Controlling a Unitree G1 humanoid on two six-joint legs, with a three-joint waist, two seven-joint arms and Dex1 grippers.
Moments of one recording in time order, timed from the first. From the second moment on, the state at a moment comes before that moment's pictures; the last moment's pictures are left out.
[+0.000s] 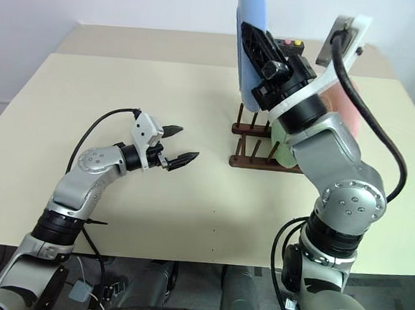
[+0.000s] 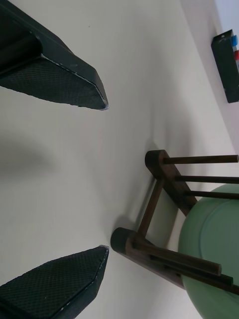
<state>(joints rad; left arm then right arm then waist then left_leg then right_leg) -0.42 0.41 -0.13 -0.05 -0.27 0.32 -0.72 -0.62 -0.26 -0.29 -0.56 1.28 0.78 -0.16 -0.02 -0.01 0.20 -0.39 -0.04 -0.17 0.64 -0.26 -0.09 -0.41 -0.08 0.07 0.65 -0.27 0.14</state>
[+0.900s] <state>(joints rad) -0.41 0.41 -0.13 -0.08 -0.27 0.32 -0.75 -0.52 -0.29 -0.23 -0.55 1.41 0.69 -0.32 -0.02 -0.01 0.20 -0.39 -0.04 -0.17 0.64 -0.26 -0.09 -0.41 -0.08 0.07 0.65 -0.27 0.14</state>
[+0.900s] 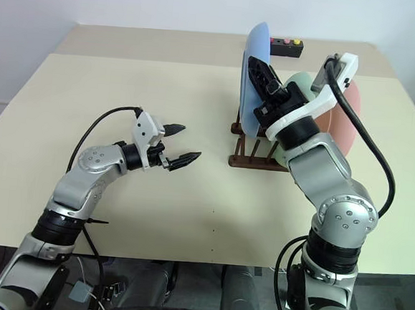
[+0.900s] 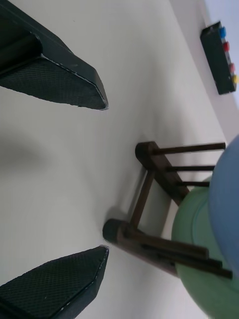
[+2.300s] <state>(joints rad) -0.41 0.40 -0.14 -0.10 -0.27 0.33 -0.79 -0.37 -0.52 -0.20 -0.60 1.43 0.72 -0.29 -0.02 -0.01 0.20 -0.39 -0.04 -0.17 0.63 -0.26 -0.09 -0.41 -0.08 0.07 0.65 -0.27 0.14</state>
